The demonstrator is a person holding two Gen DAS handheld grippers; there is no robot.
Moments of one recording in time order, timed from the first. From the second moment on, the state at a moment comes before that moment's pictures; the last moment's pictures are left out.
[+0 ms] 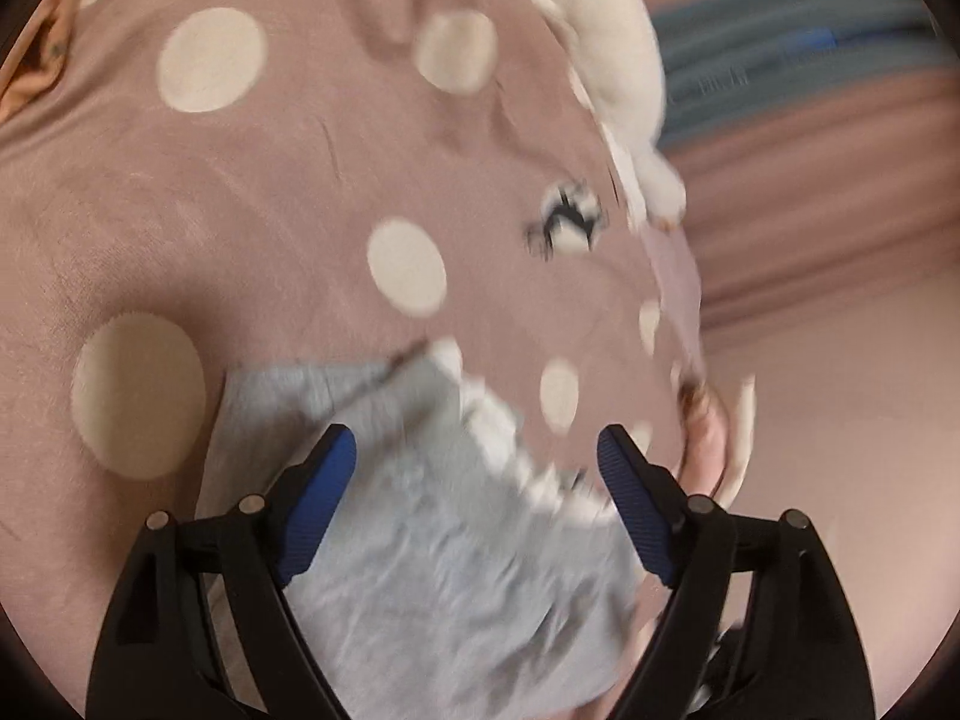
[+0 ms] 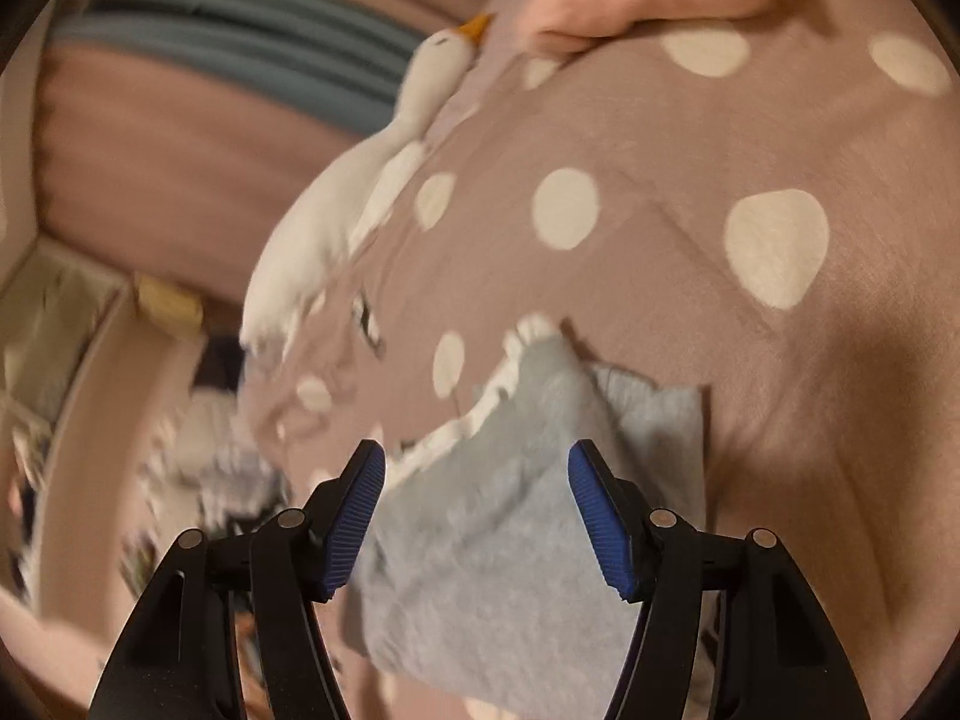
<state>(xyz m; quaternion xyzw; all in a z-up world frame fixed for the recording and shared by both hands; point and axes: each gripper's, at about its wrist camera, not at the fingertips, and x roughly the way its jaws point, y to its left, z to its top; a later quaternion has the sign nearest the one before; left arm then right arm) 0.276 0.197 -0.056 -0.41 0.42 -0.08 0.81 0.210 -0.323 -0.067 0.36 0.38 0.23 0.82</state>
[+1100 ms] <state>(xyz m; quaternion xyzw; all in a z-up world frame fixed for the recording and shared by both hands) 0.132 0.221 -0.101 -0.34 0.46 -0.10 0.81 0.140 -0.211 -0.086 -0.01 0.46 0.22 0.86</state>
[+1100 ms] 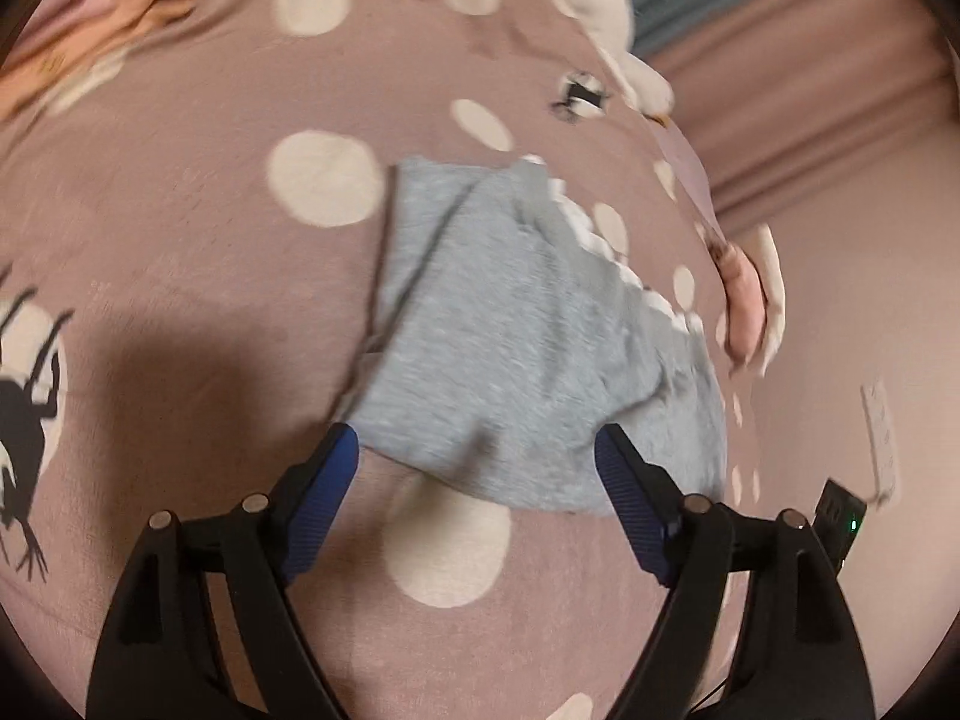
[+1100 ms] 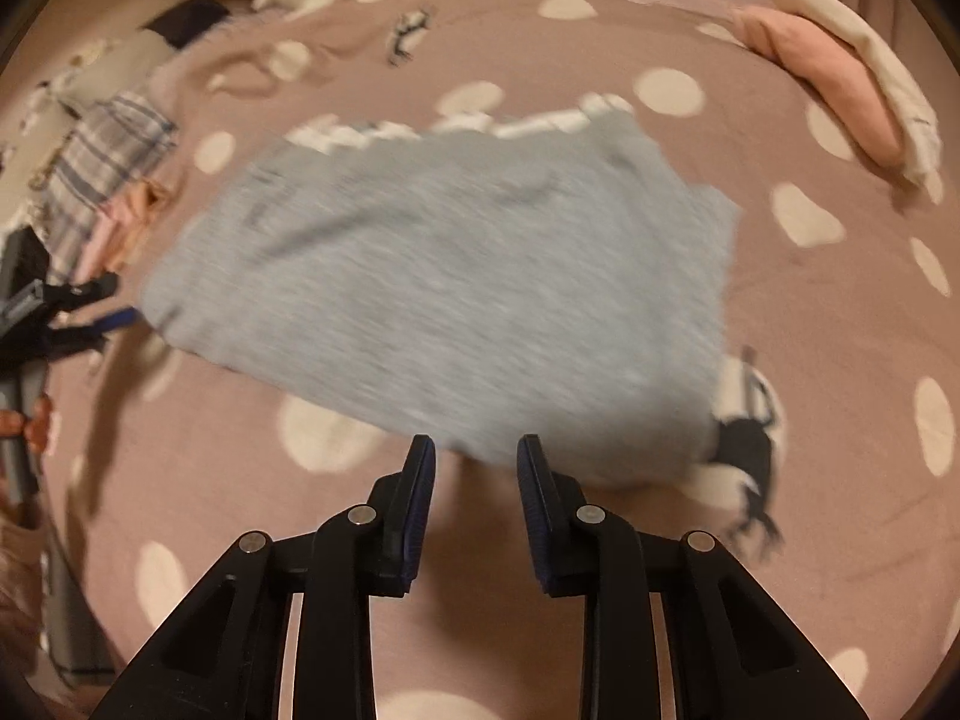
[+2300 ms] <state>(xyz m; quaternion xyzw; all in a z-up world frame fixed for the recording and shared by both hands) 0.199 0.205 -0.077 -0.36 0.45 -0.12 0.81 0.188 -0.124 -0.103 0.03 0.47 0.26 0.84</state>
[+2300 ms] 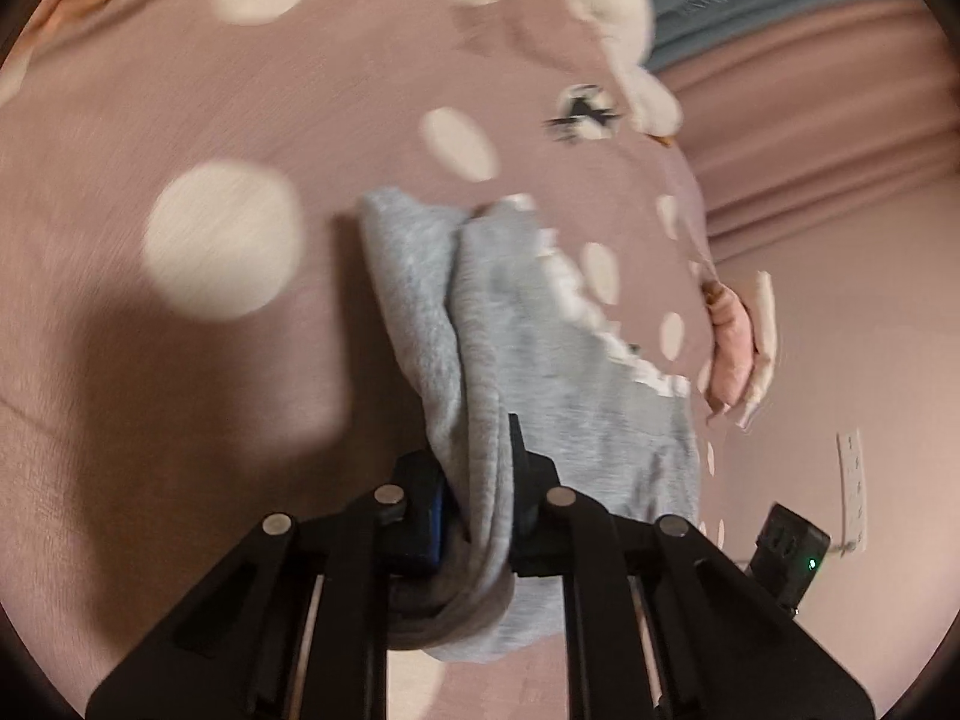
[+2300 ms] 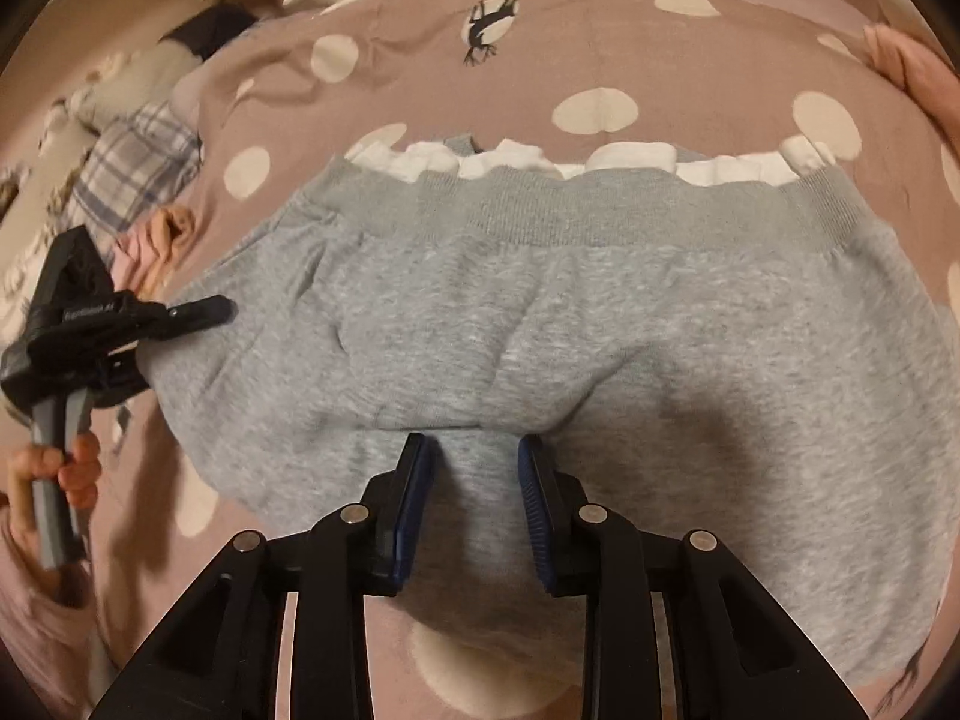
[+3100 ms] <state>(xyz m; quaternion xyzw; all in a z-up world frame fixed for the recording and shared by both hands) 0.226 0.004 -0.078 -0.15 0.51 -0.25 0.81 0.247 -0.198 -0.133 0.48 0.44 0.36 0.66</state>
